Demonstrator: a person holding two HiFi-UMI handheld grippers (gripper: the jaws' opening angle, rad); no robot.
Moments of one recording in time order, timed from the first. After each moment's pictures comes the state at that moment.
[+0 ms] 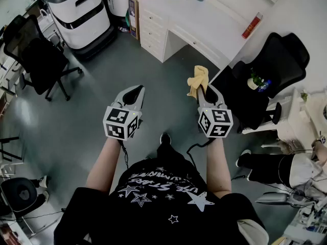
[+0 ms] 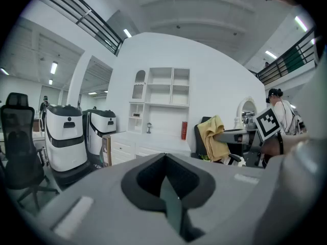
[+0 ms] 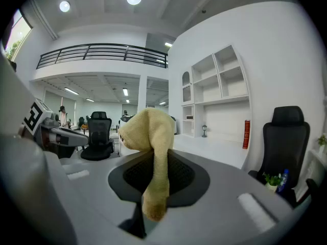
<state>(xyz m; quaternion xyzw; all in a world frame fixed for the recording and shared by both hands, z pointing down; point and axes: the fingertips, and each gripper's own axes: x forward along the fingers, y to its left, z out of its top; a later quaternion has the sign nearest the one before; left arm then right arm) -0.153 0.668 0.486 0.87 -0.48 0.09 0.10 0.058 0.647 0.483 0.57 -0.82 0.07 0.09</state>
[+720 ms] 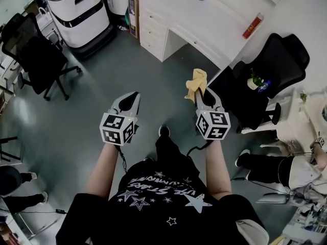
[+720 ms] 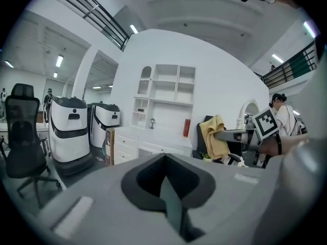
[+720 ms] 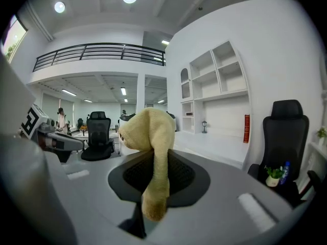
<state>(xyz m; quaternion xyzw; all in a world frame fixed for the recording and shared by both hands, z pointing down) -0.183 0.682 0.513 0.86 -0.48 0.09 0.14 0.042 0.650 0.502 0.57 -0.81 0.10 0.09</state>
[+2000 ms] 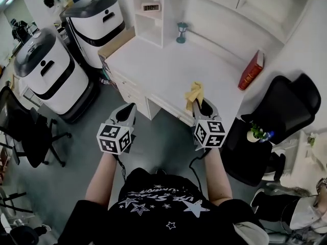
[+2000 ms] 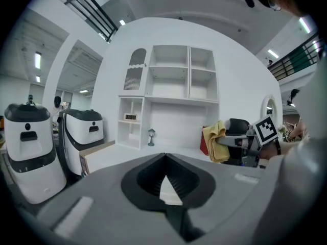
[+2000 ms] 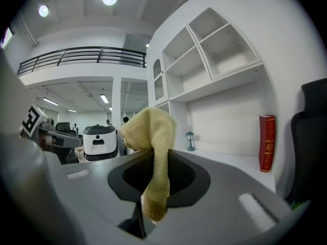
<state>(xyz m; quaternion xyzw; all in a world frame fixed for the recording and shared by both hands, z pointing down) -0.052 0.187 0.485 0.88 -0.46 0.09 0.10 0.189 0.179 0.497 0.61 -0.79 0.10 0.03</state>
